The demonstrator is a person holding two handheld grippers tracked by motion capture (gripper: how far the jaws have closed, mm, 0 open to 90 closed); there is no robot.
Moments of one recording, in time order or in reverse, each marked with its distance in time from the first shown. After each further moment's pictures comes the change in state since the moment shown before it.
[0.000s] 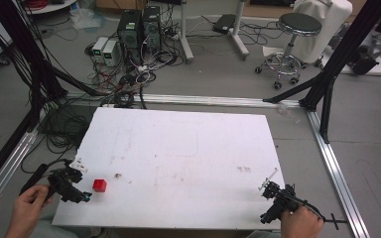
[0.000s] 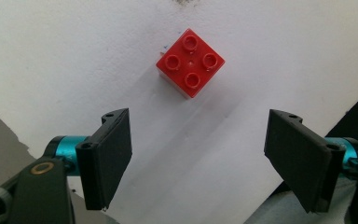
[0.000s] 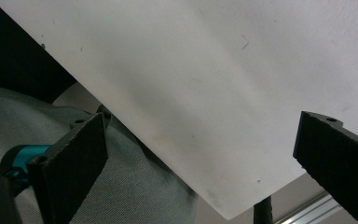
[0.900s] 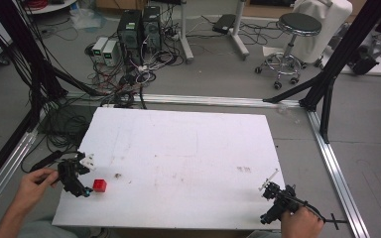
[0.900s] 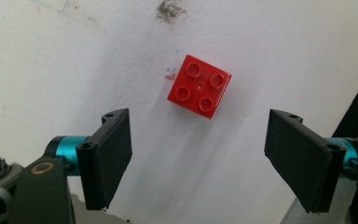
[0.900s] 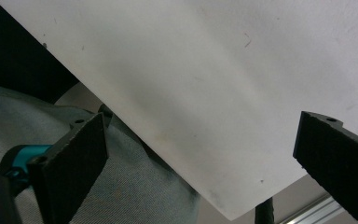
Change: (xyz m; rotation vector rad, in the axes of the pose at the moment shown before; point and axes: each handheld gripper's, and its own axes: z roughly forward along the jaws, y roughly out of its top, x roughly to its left) left arm 0.009 0.034 0.003 0.098 -0.042 0.333; right arm 0.000 -0.002 0.001 -0.008 0.007 -0.001
